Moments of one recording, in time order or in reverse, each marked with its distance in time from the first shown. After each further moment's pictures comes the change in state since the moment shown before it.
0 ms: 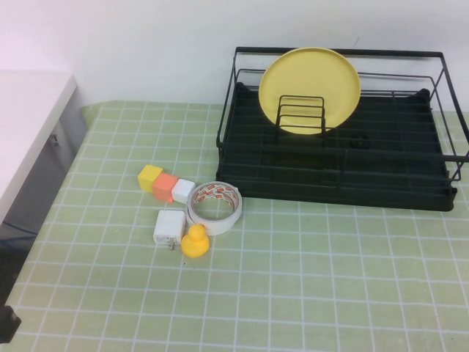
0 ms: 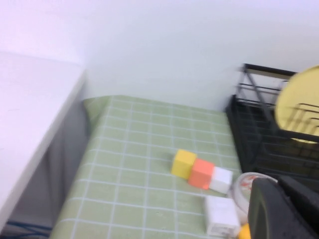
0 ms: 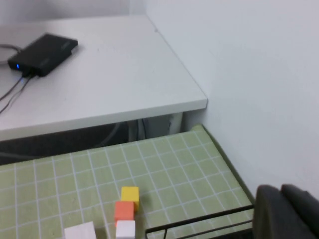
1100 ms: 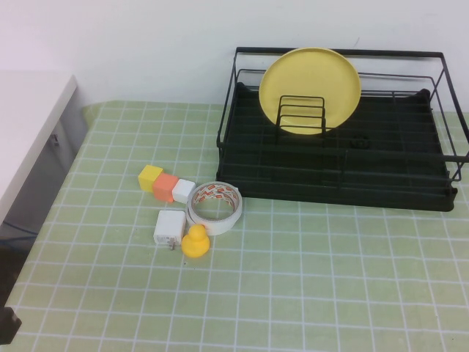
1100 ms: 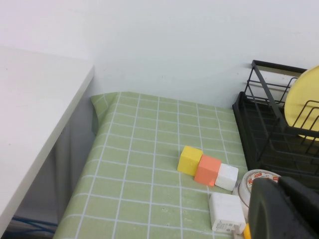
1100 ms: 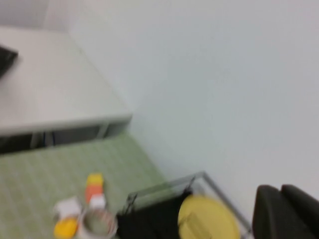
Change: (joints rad) right arm 0.035 -1.059 0.595 -0.395 0.000 0.234; left arm 0.000 0.000 0.004 -0.013 -0.011 0.015
